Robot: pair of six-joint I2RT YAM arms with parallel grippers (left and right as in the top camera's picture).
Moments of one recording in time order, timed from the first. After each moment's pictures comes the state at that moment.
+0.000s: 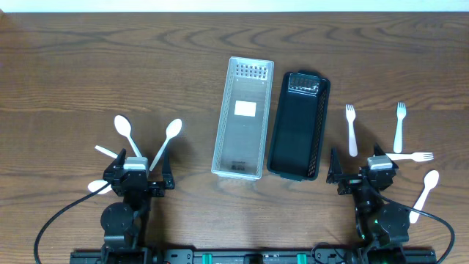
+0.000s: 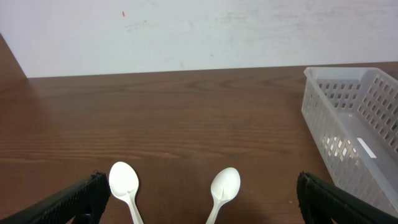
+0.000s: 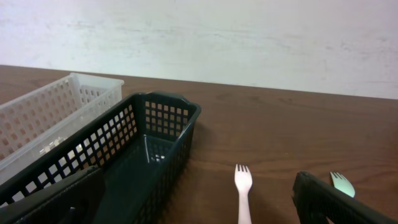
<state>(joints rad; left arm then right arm) -0.01 0.01 0.06 -0.20 0.02 0.03 0.11 0.02 0.01 -0.07 0.02 0.01</state>
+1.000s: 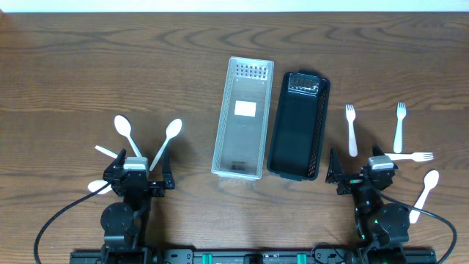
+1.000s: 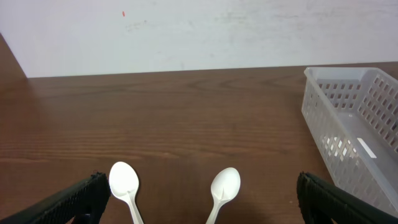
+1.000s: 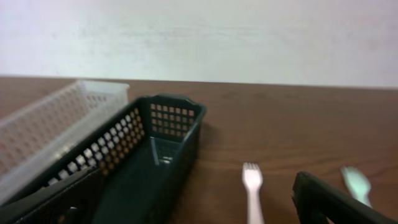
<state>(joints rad) -0.01 0.01 0.06 -0.20 0.02 0.03 0.11 0.02 0.01 -0.07 0.00 0.10</state>
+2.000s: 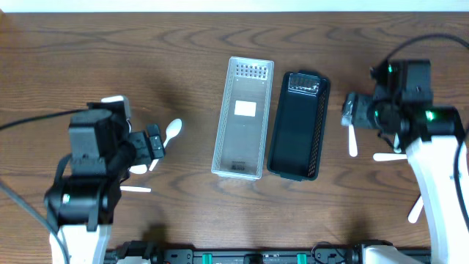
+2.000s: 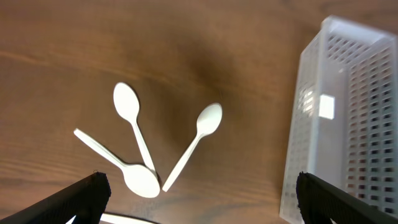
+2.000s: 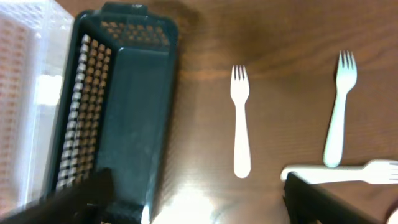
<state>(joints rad) -0.01 0.93 1.04 -0.95 0.02 -0.17 0.02 1.37 1.27 -0.96 -0.03 0.17</state>
